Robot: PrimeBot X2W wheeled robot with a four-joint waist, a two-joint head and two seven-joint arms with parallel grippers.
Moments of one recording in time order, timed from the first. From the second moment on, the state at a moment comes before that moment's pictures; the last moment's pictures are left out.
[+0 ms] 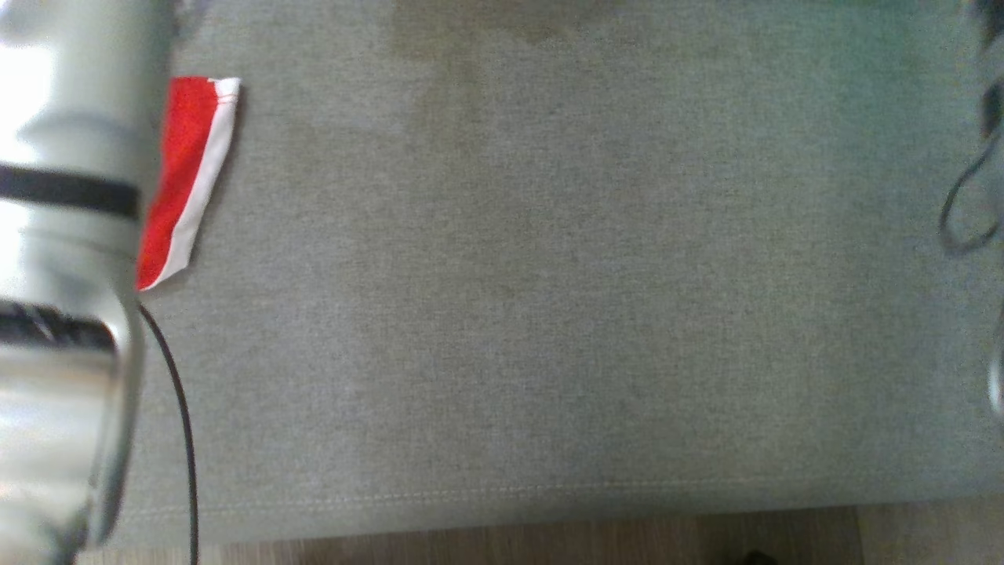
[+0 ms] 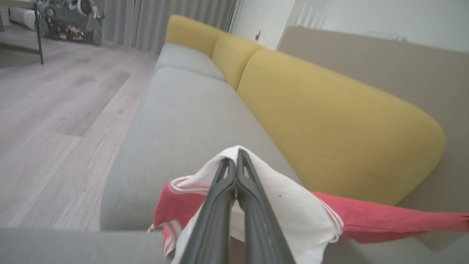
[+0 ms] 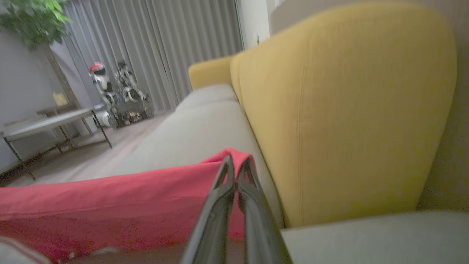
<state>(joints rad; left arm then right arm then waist) -1.42 0.14 -0.41 0.88 -0.71 -0.01 -0.10 -1.35 -0.22 0.06 1.06 0.33 0.12 -0.24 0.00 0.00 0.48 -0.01</state>
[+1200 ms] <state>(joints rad) -0.61 0.40 -0.76 0.64 -1.01 -0.13 0.23 -0.65 -0.50 0.74 0.93 0.71 0.12 0.08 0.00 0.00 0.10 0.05</state>
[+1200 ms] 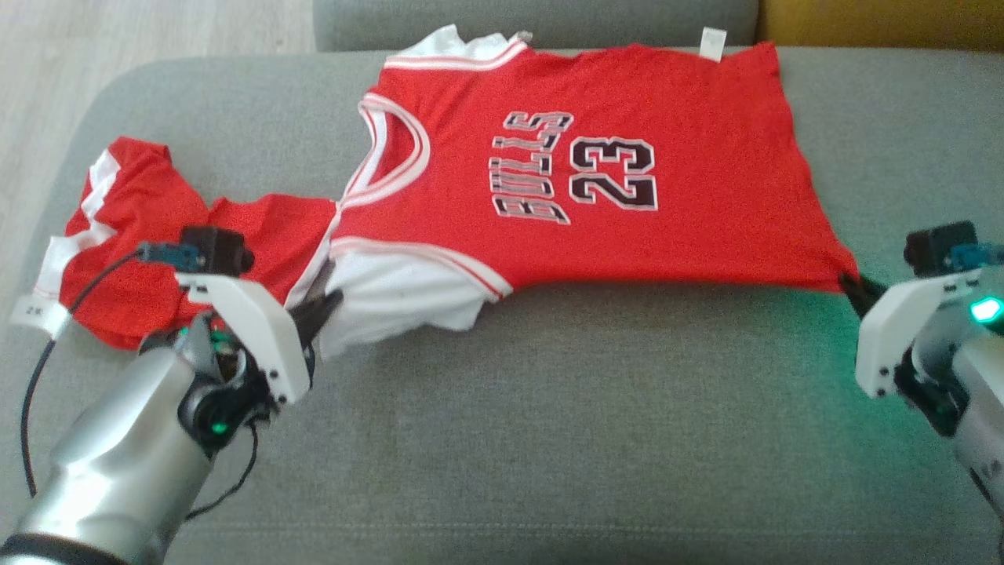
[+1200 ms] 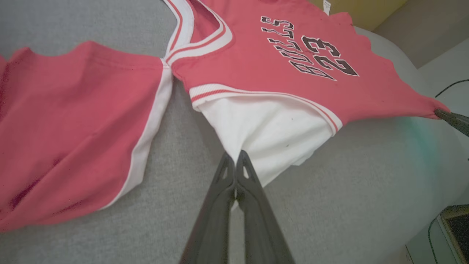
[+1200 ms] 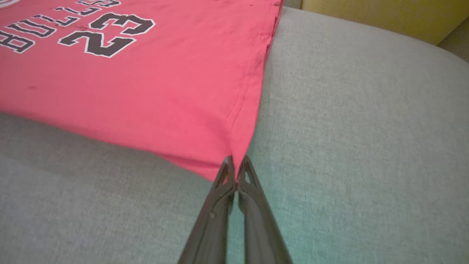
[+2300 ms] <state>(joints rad) -0.30 0.71 -0.76 0.10 -1.24 -0.05 0.50 -0.47 -0.88 1.02 0.37 1.15 0.12 0.41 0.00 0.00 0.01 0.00</state>
